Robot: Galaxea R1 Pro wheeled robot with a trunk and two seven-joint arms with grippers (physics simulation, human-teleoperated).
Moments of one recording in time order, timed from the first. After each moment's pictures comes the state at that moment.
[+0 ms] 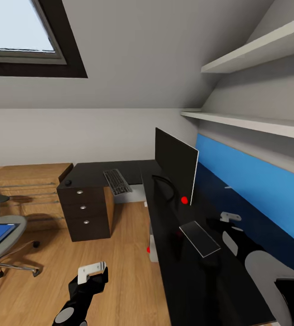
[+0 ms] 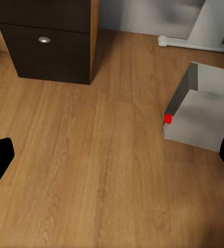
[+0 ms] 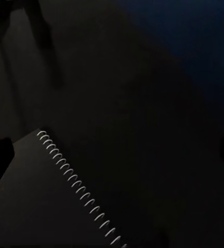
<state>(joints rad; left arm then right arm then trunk) 0.03 -0.06 -0.18 -1.56 0.22 0.40 0.39 -0.89 -0.17 0.03 -0.28 -0.25 0.07 -0.05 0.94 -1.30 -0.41</state>
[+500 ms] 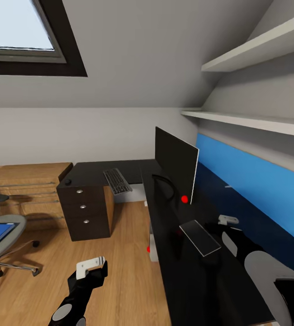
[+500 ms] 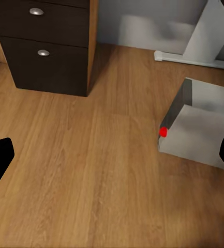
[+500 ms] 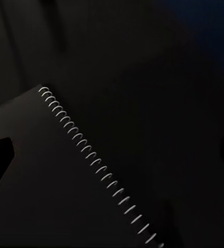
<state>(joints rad) 0.03 -0.06 -0.17 -1.61 0.22 0.40 0.39 -0.89 -0.16 0.03 -0.28 -0.24 0.18 -0.02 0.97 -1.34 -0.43</state>
